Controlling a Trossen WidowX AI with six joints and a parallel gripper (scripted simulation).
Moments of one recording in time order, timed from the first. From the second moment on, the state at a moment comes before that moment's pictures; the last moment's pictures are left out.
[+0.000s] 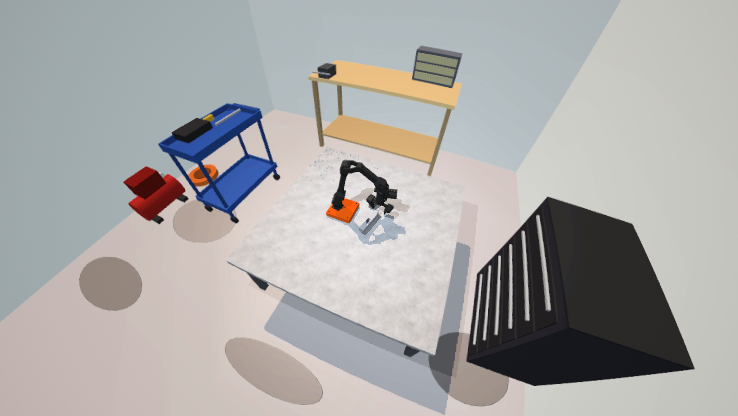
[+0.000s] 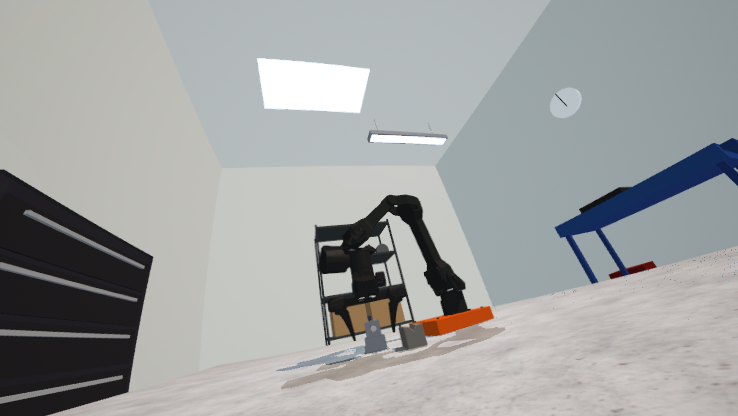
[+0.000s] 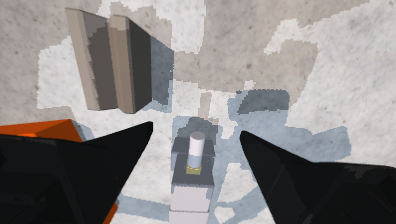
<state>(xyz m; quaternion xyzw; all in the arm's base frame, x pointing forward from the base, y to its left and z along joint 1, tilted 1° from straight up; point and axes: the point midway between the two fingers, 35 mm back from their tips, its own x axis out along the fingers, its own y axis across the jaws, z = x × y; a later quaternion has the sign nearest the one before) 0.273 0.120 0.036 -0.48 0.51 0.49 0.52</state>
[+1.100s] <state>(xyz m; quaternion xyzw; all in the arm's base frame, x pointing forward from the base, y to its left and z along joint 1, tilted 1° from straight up) 0.272 0.117 0.022 -0.48 0.51 0.49 0.52</state>
